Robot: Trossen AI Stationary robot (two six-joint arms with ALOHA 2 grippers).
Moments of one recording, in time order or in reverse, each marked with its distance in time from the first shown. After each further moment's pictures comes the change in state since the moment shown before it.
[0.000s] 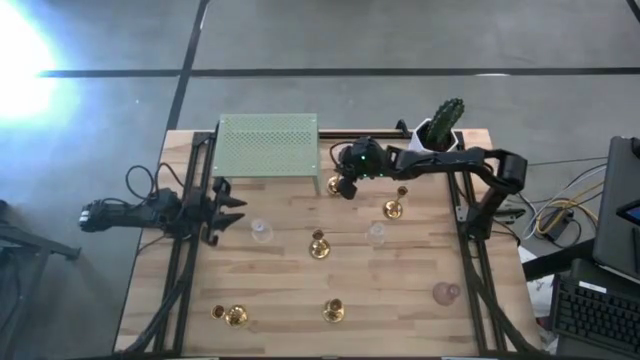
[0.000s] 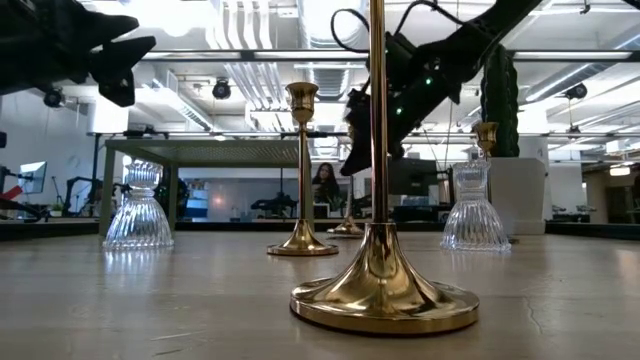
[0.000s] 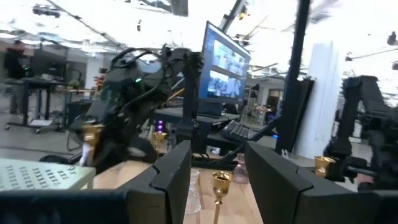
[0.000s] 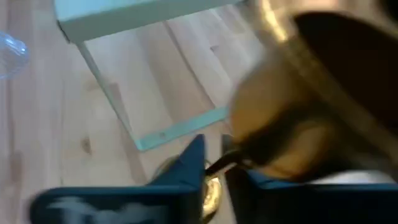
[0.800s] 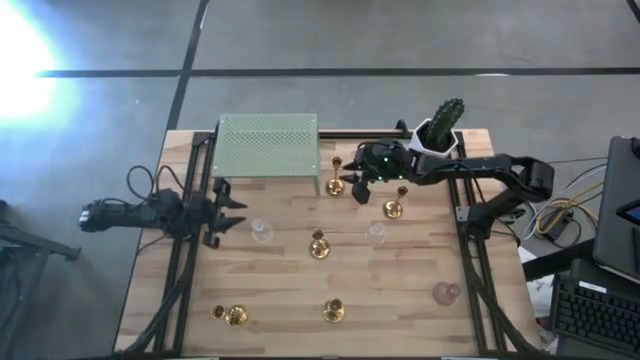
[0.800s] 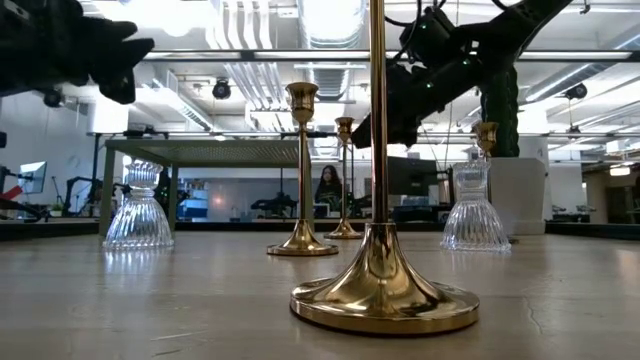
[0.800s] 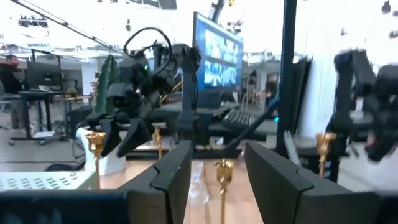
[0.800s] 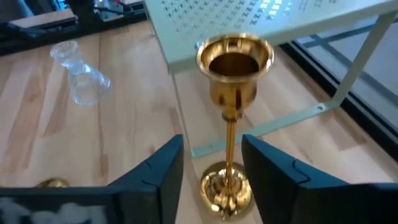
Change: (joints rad) left arm 0.000 -0.009 0.000 -0.025 0.047 0.107; right arm 0.000 -0.193 -0.178 0.154 -0.171 0.055
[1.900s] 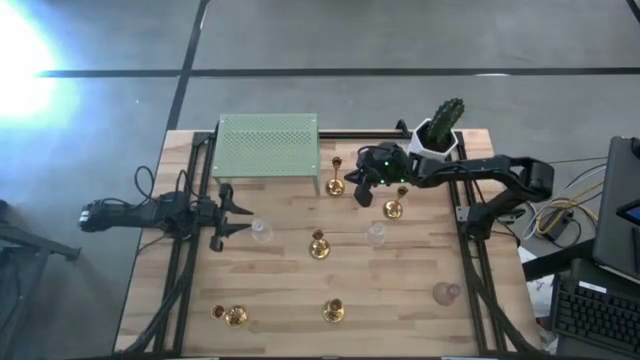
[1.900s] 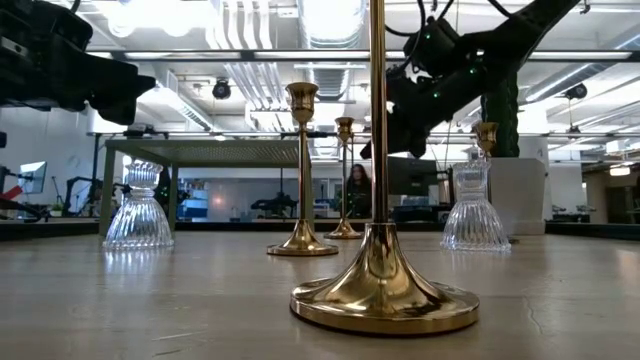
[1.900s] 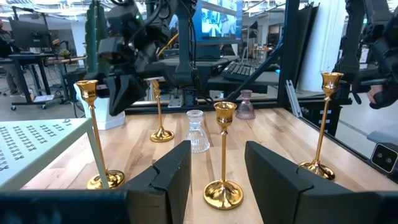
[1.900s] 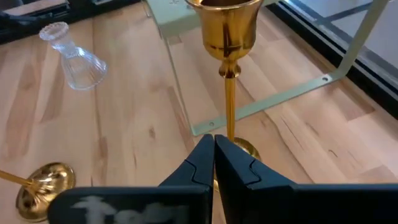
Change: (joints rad) left arm 0.000 0.000 0.000 -0.214 0.012 0.050; right arm 0.002 -0.002 -0.057 0.009 0.003 0.040
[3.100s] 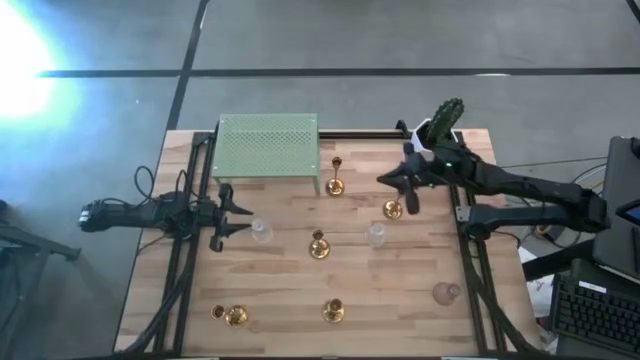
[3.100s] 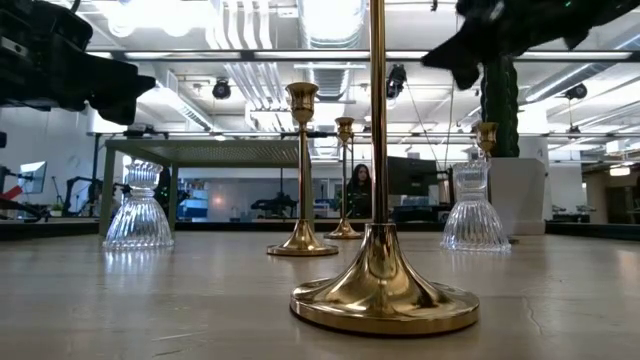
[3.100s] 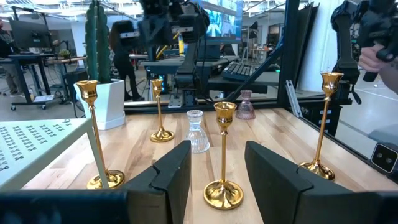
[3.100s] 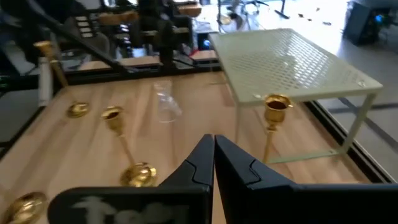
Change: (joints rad) left arm 0.000 0.000 0.000 0.001 0.000 0.000; right arm 0.001 -0.602 -0.139 -0.197 -0.179 -0.110
